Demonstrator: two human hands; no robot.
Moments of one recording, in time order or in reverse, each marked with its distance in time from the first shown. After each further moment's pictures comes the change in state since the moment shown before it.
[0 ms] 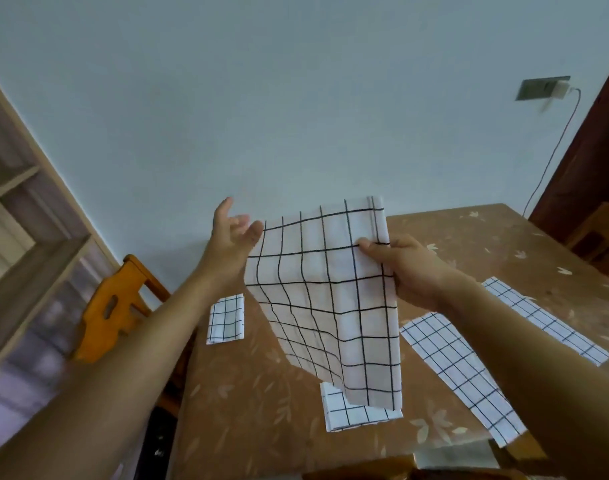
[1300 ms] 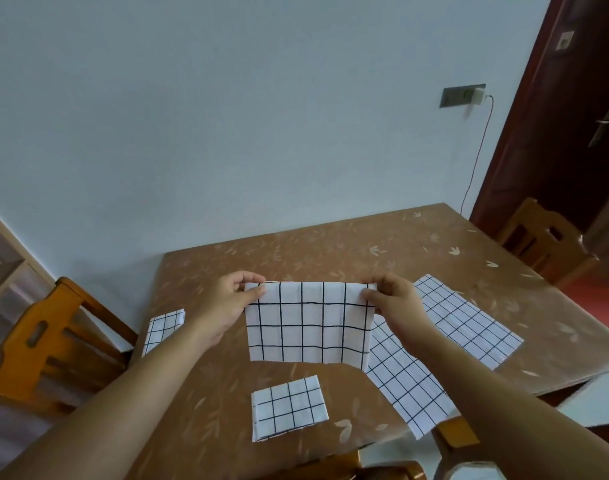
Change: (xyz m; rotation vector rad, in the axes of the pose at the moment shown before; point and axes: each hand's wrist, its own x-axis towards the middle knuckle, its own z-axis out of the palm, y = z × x) left_hand -0.020 -0.010 0.176 0.033 -0.114 -0.194; right_hand -0.073 0.069 -0.165 -0.214 0.543 -0.072
